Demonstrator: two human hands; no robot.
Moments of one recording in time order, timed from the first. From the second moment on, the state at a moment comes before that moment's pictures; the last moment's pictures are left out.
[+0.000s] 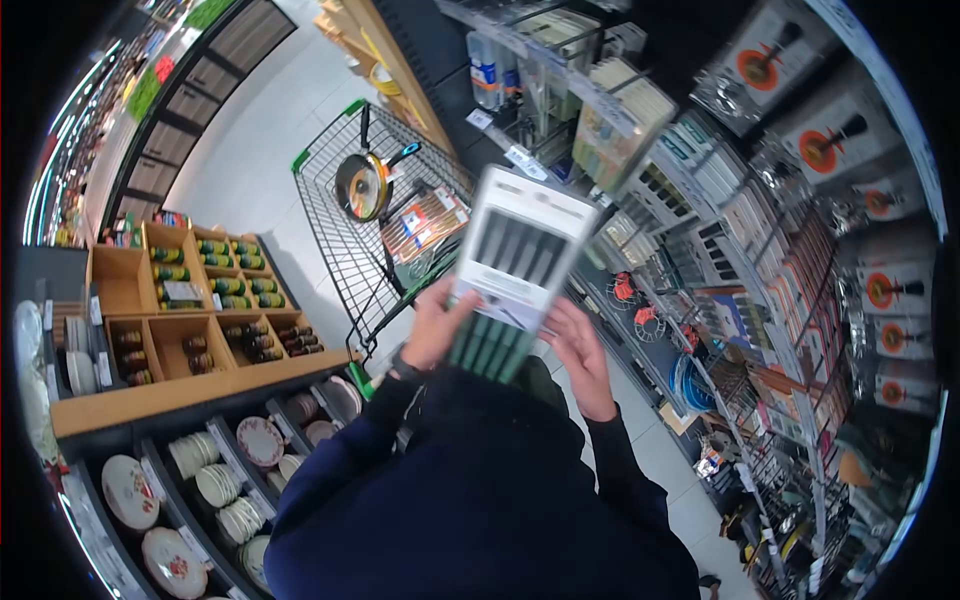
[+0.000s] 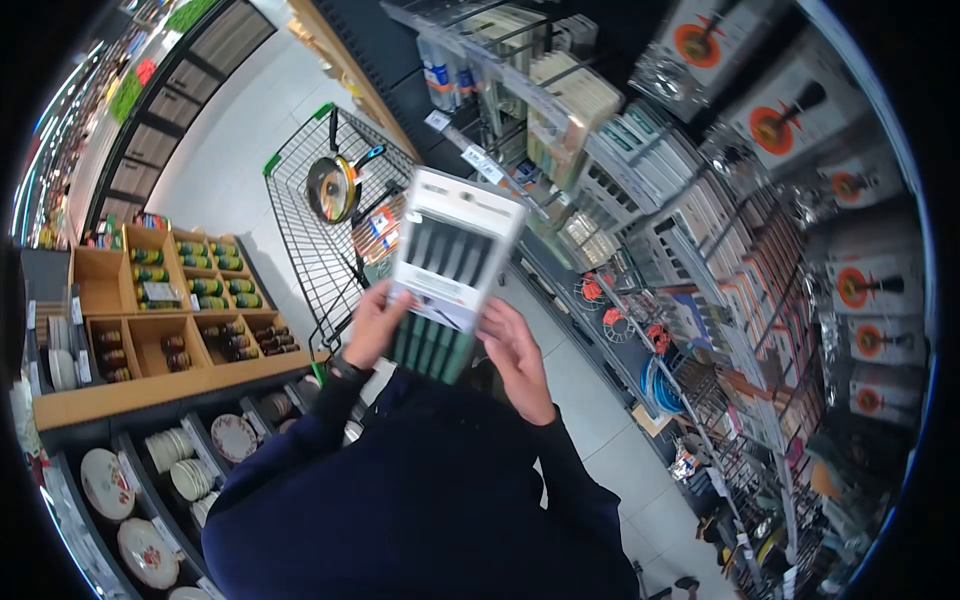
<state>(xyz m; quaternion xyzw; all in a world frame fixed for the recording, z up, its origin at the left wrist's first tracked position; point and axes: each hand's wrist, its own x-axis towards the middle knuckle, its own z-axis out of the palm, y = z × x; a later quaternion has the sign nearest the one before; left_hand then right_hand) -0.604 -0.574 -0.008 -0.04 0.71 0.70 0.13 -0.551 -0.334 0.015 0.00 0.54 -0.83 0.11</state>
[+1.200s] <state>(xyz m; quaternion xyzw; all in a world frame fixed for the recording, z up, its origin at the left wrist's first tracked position) -0.831 -0.865 -0.479 -0.04 0.92 0.16 0.34 -0.763 -0.480 -0.167 0.09 0.99 -0.10 -0.04</state>
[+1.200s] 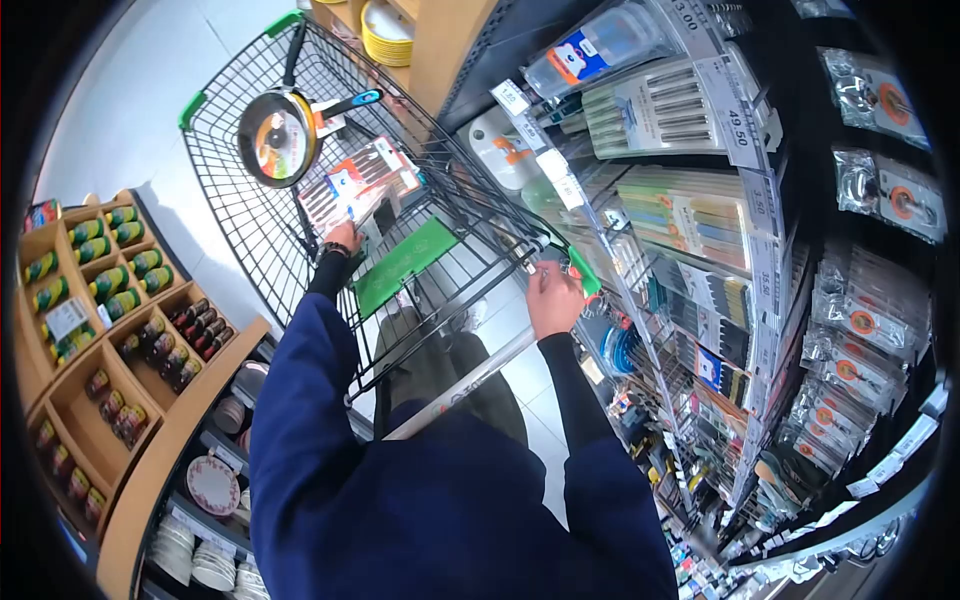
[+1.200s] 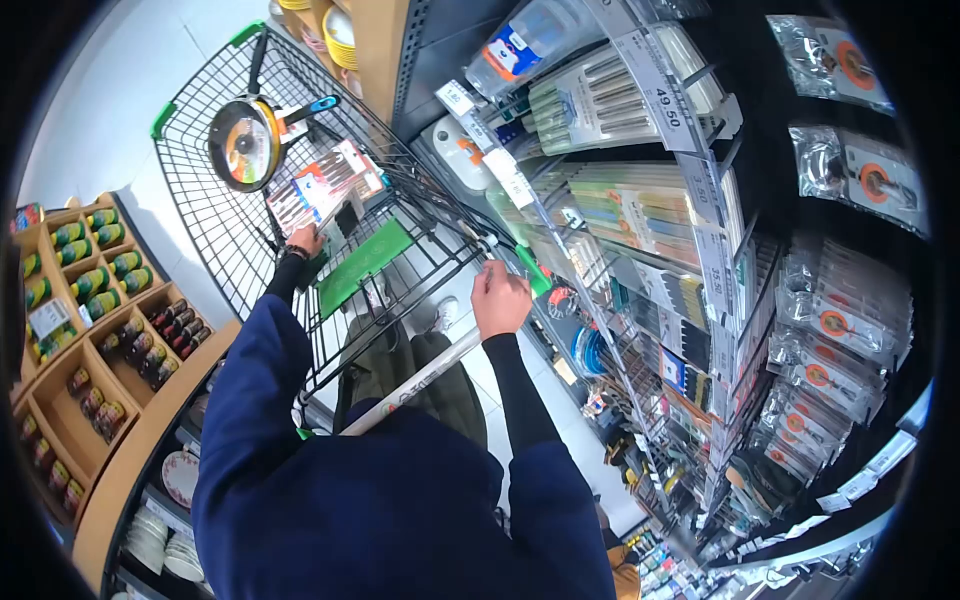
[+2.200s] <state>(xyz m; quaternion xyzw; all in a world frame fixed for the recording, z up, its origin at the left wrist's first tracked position) -0.794 -0.849 -0.469 0.01 0.93 0.35 0.12 -0.757 -0.483 -0.164 0.16 0.94 -0.24 -0.16</state>
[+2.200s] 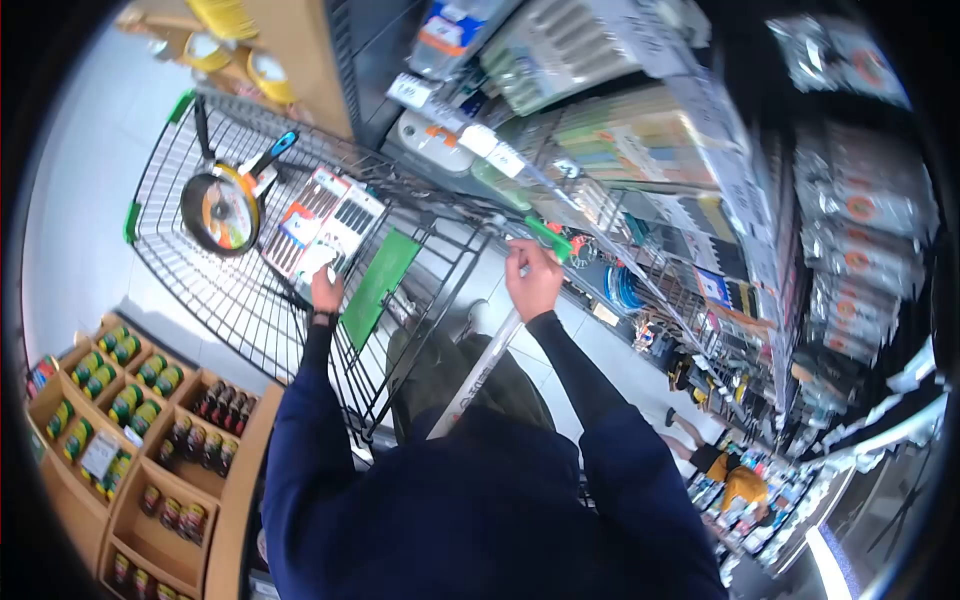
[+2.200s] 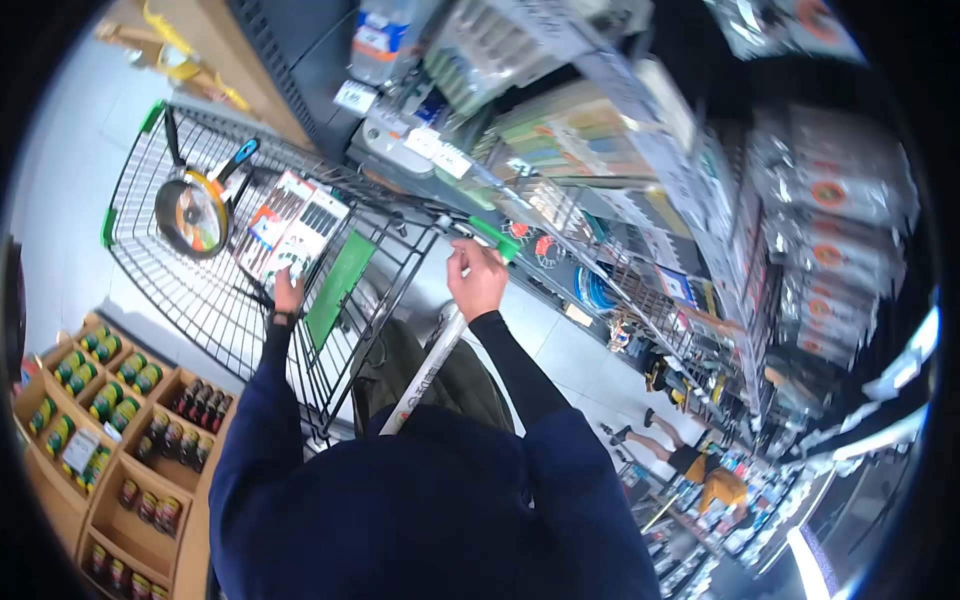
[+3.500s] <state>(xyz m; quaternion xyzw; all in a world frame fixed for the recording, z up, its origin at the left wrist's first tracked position) -0.704 -0.771 -0.184 0.05 0.99 0.15 0.02 -0.749 -0.407 -0.156 0.16 0.79 -0.46 -0.37</state>
